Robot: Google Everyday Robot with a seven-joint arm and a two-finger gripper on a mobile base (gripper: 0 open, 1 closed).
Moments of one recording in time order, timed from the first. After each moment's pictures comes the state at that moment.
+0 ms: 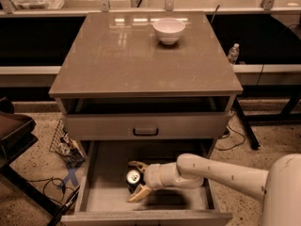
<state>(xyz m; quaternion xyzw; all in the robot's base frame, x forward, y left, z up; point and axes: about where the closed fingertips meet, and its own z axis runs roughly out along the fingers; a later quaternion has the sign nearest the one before) 0.492 0.079 0.422 -0.60 0.58 0.36 0.42</state>
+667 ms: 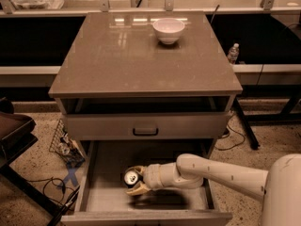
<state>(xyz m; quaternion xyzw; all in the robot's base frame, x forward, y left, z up) 0.490 0.083 0.421 -0.60 0.58 0.36 0.42</state>
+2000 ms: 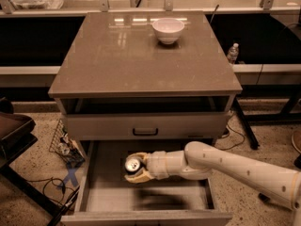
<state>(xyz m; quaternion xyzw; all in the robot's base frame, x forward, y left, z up) 0.496 0.072 0.516 -0.58 0.57 0.38 0.45</state>
